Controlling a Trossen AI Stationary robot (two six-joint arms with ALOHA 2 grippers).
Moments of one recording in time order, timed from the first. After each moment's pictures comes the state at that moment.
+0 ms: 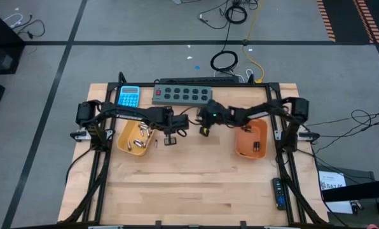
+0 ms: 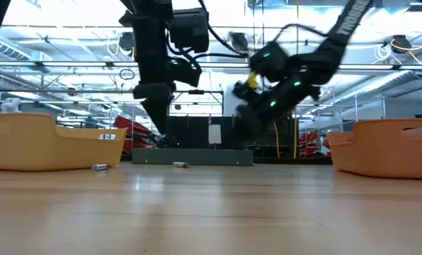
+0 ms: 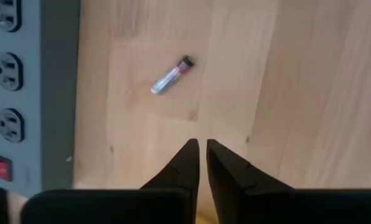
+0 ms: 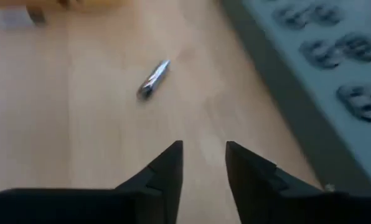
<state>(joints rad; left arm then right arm) 0.09 1.79 1.28 -0.89 -0.28 0.01 -0.28 1.81 0.81 0.40 0.05 -0.01</state>
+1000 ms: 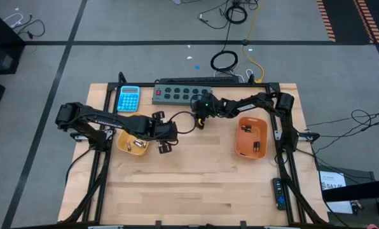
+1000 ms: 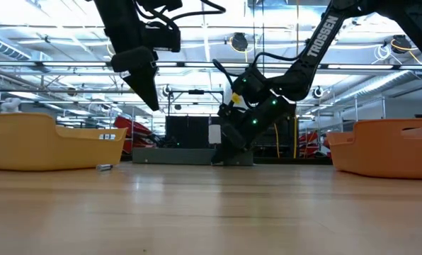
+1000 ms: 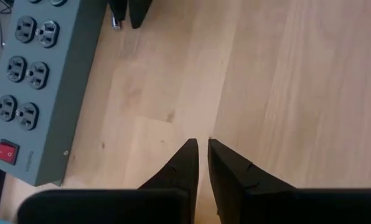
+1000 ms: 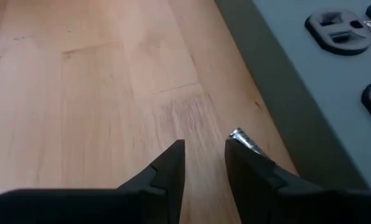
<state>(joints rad) -0.06 1.55 1.12 -0.77 -0.37 -0.15 -0.42 2.02 1.01 0.33 -0.10 -0.07</state>
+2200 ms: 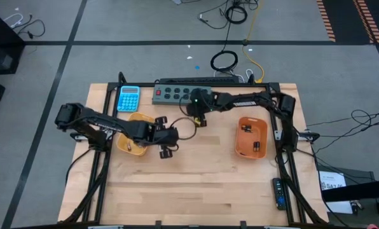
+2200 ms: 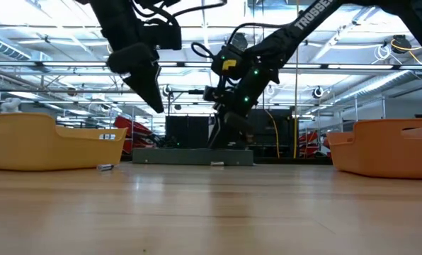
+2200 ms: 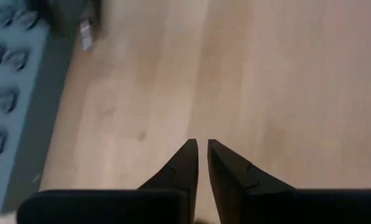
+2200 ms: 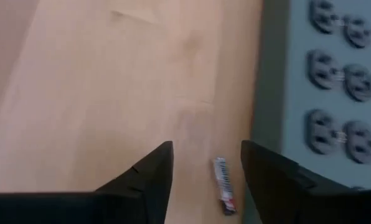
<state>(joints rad) -0.11 1.55 1.07 -0.66 -0.35 -0.14 -0.36 1.99 1.32 -0.22 -0.01 -0.58</state>
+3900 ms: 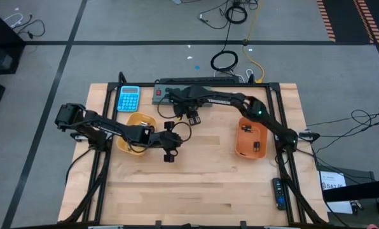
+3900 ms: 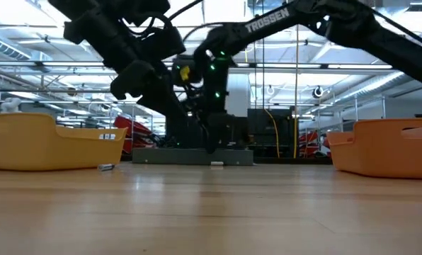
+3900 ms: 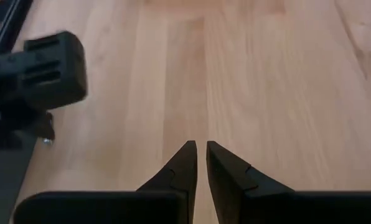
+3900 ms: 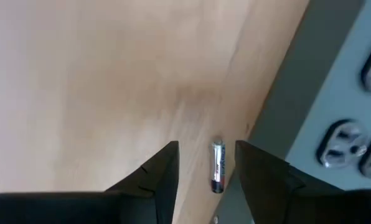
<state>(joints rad) -0.11 1.55 0.80 -0.03 -0.26 0.14 -0.32 2.42 2.16 -1.11 0.18 -0.62</state>
